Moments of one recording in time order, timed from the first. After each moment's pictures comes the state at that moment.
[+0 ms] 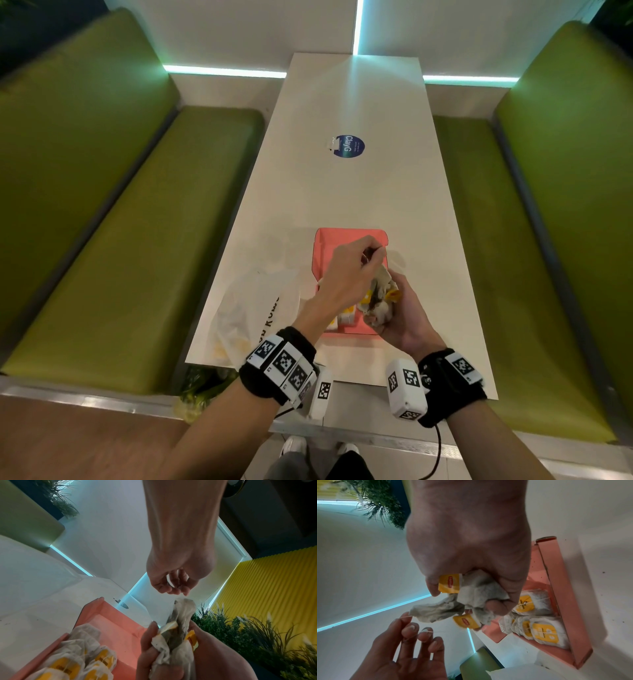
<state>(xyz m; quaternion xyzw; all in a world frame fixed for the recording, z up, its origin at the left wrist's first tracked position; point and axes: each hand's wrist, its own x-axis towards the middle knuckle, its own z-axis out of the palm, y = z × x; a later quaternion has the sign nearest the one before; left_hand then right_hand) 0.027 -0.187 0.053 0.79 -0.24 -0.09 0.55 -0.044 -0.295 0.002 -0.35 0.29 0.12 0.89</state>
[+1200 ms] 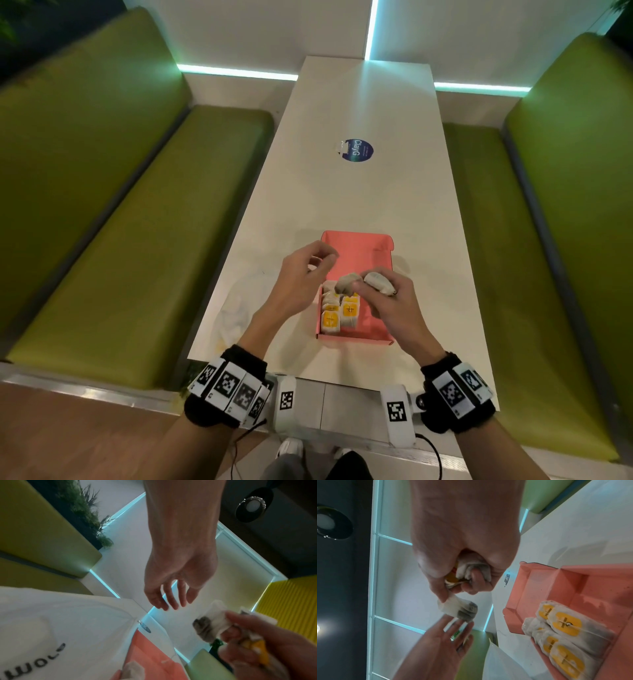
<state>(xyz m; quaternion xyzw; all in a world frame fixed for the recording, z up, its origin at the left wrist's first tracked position) 0.042 -0.110 0.055 0.81 -0.17 -0.11 0.55 -0.046 -0.271 0.043 -0.70 0.08 -0.08 0.70</state>
